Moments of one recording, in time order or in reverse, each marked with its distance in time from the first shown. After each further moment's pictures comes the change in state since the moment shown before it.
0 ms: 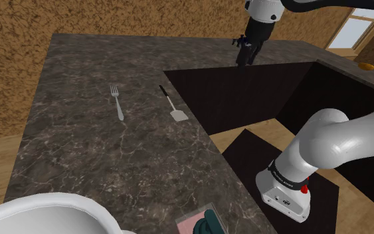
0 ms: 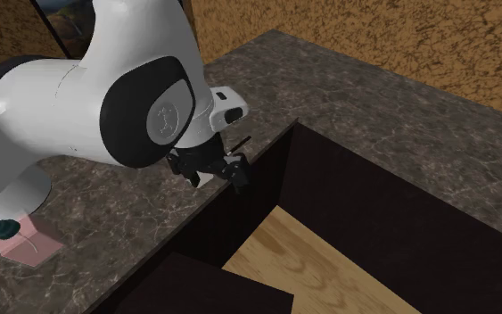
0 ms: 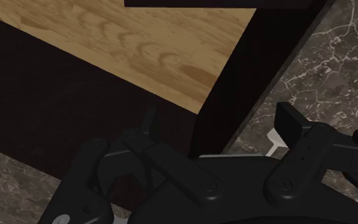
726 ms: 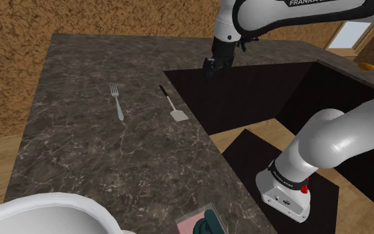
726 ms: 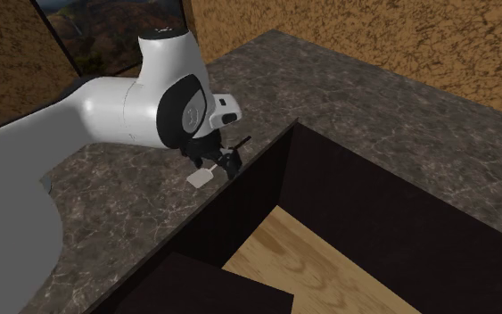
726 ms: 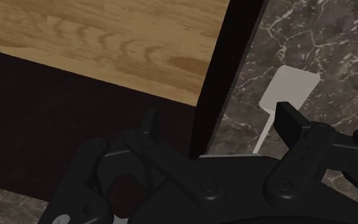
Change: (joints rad) arm -0.021 0.255 0.100 -0.001 0.072 0.263 0.248
